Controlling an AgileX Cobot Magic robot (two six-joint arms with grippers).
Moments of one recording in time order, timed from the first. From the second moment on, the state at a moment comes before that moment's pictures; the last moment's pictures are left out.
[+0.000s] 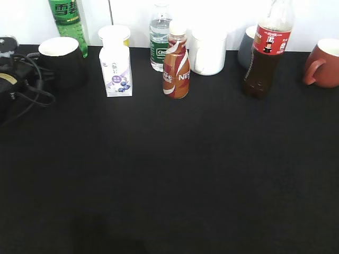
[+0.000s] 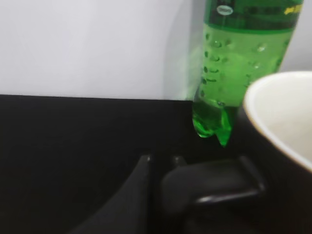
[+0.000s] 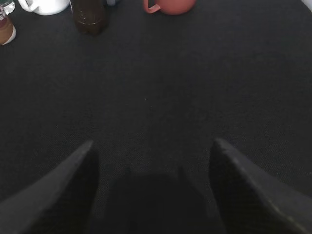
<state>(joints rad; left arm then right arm) -0.06 2.14 -0.99 -0.03 -0.90 -0.05 -0.02 -0.01 -0.50 0.03 1.04 0.06</state>
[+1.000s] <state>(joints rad) -0.22 1.56 -0.38 0.12 -1.01 -0.14 0.14 1.48 -0.30 0.01 -1.01 0.02</state>
